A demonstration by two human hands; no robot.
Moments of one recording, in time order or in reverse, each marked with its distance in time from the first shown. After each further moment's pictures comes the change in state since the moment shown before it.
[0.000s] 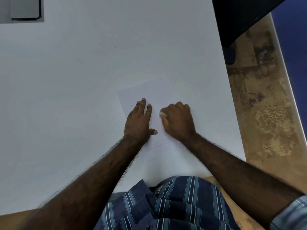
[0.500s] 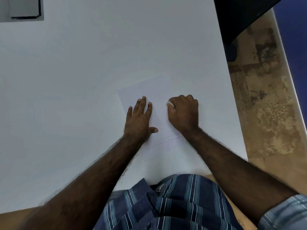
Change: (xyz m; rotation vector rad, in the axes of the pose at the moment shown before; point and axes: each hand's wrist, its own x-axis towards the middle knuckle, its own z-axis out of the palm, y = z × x) left_hand 0.001 -0.004 0.007 0.043 0.002 0.006; right_hand 0.015 0.009 -0.001 0.035 0.075 0.272
